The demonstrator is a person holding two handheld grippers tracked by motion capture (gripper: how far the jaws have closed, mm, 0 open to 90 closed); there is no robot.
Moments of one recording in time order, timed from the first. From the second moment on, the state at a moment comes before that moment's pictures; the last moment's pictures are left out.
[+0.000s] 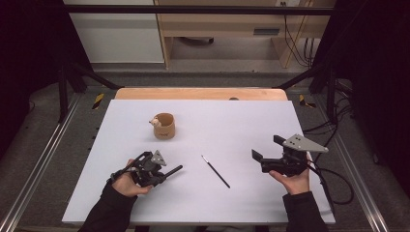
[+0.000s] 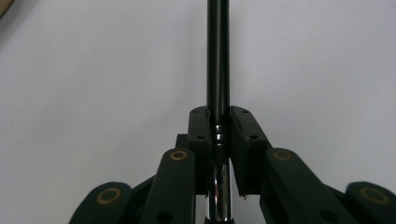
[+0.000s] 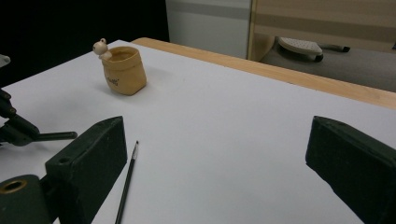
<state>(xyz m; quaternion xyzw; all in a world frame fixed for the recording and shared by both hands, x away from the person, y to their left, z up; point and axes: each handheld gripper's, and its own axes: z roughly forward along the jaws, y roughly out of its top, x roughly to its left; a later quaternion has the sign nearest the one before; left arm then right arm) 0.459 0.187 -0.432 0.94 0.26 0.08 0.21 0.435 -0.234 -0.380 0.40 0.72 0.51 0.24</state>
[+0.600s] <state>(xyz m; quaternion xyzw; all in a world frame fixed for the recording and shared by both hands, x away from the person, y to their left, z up) 0.448 0.183 -0.414 0.92 0.25 0.06 0.29 0.435 -0.223 -0.382 0.39 0.73 0.51 0.24</state>
